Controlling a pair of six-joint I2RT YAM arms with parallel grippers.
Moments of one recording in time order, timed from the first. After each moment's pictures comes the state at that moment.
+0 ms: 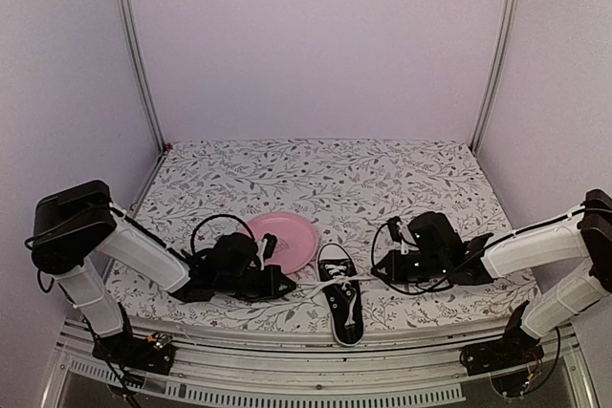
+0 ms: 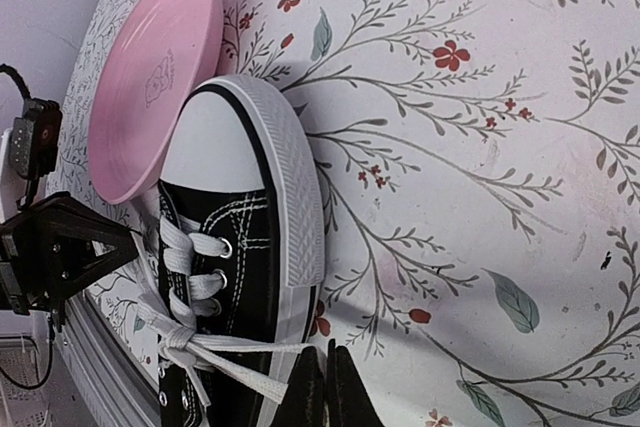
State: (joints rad) left arm -1.00 1.71 0.52 0.54 0.10 -0.97; right arm 0.83 1.42 0.50 0.17 -0.11 0.76
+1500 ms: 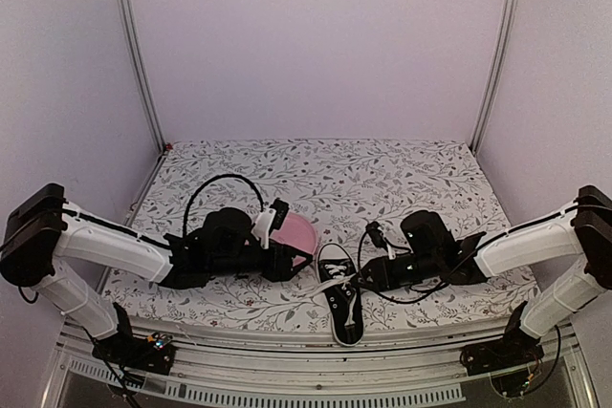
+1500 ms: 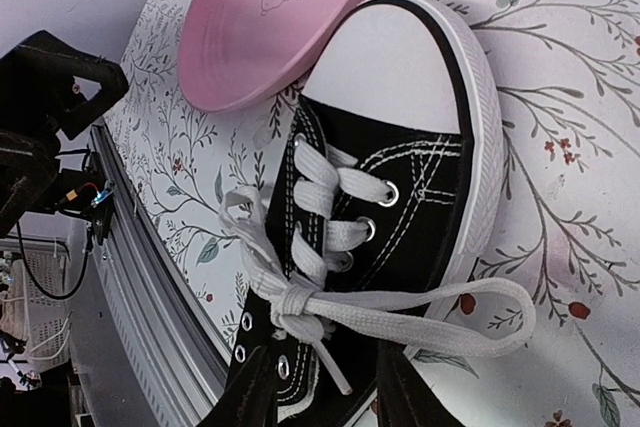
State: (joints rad) left arm -1.03 1.50 0.62 0.42 0.02 -0.58; right arm 0.88 1.47 0.54 0.22 -0.35 0.66
